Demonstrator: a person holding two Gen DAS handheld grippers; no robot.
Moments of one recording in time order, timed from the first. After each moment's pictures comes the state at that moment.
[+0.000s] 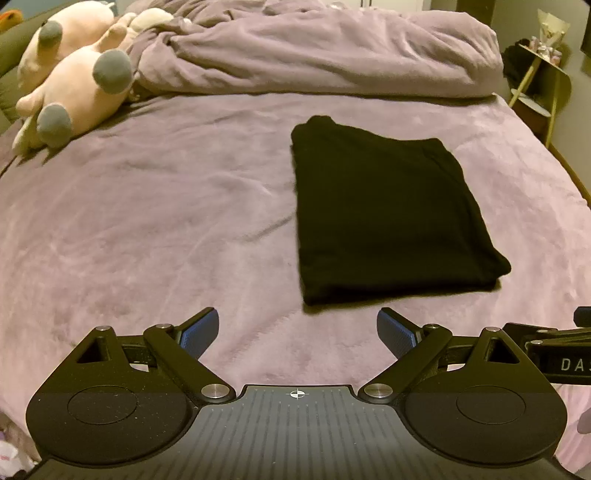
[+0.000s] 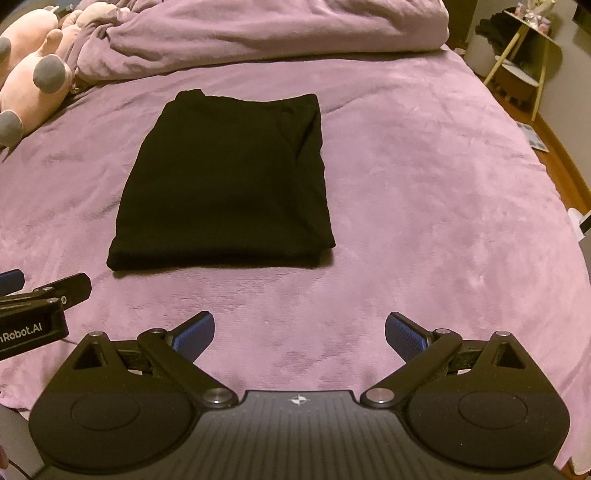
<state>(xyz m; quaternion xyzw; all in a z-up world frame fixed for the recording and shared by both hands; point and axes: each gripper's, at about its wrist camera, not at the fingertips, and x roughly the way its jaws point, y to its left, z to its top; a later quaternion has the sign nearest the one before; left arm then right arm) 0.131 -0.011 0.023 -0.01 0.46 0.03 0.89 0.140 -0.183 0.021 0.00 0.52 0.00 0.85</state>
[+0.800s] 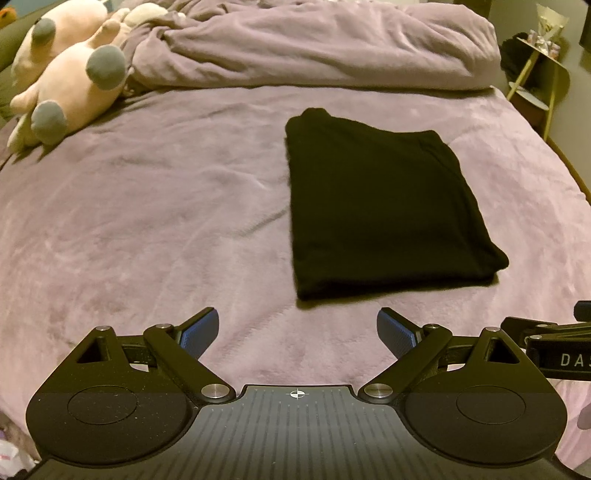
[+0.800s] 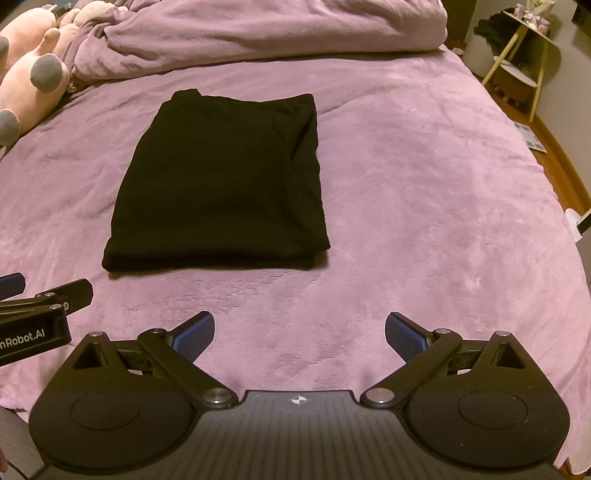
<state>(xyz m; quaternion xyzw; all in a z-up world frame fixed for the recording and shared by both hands) 0.135 -0.014 0.022 -0.01 0.47 0.02 0.88 0.141 -0.185 0.021 0.00 0.53 0.00 0.85</state>
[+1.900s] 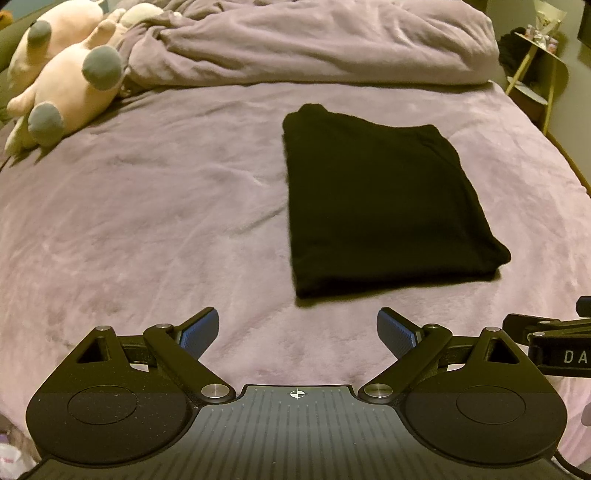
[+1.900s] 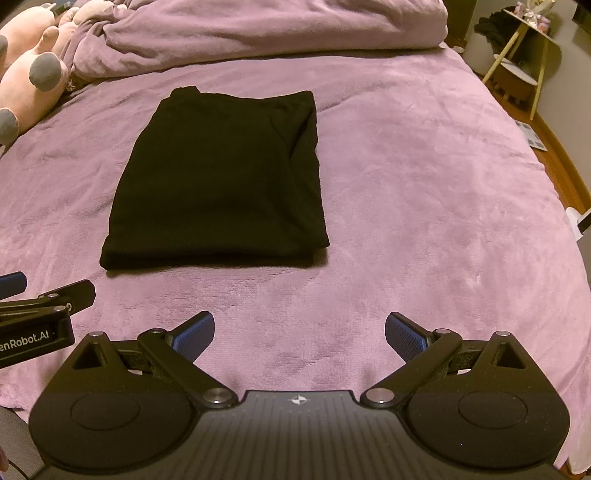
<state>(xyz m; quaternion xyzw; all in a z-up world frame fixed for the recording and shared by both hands) 0.137 -0.013 0.017 0.00 0.48 0.02 0.88 0.144 -0.186 0.019 0.00 0.53 0.00 0.85</state>
